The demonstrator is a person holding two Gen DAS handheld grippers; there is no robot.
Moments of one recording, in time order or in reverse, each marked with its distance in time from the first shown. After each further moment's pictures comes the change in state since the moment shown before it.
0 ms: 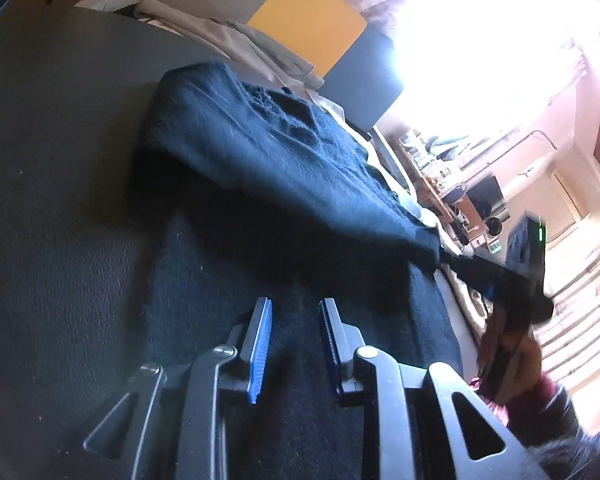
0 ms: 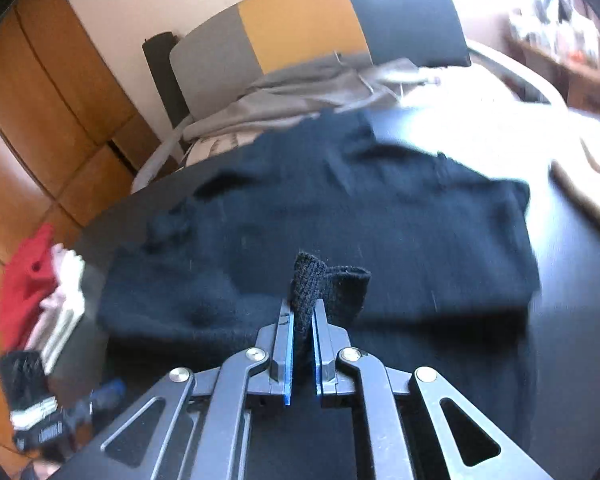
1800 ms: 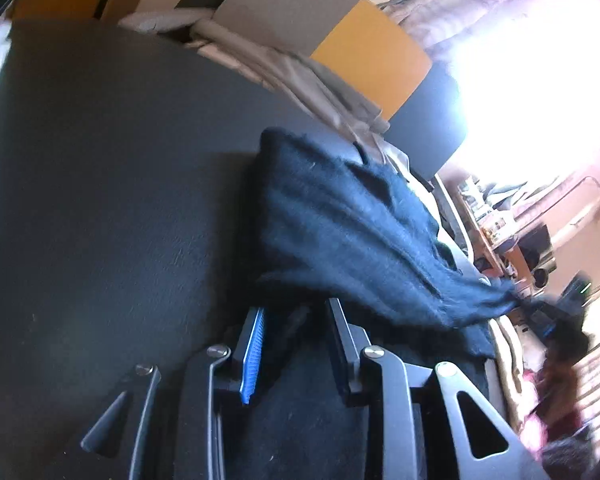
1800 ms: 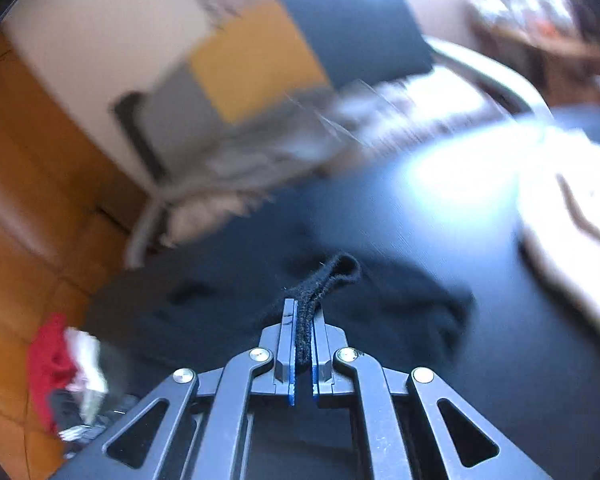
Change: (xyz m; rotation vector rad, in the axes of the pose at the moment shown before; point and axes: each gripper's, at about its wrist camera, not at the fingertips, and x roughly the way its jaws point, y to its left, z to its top) left arm 0.014 0.023 0.074 -0.137 -0.125 0.158; right arm -0.007 -0.073 0.090 0.186 -0.046 -0.018
